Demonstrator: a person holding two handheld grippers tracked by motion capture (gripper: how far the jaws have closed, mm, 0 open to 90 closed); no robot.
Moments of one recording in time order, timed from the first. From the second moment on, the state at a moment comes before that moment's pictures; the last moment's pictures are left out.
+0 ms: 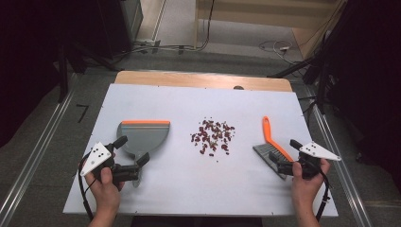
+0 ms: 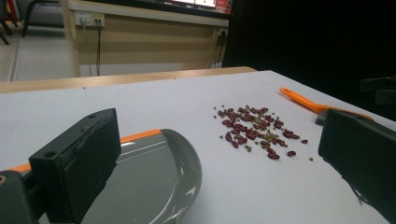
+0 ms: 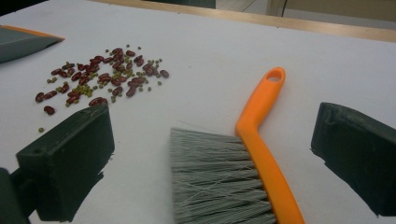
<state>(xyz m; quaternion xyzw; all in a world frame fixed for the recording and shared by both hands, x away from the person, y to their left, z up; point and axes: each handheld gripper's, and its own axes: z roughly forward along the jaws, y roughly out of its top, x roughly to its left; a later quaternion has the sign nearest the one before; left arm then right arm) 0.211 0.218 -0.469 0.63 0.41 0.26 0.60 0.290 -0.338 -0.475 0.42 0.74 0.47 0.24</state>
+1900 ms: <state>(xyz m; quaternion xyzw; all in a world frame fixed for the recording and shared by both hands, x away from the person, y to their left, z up) 0.214 0.206 -0.468 0.66 0.39 0.25 0.59 0.388 -0.304 -0.468 0.55 0.78 0.25 0.14</state>
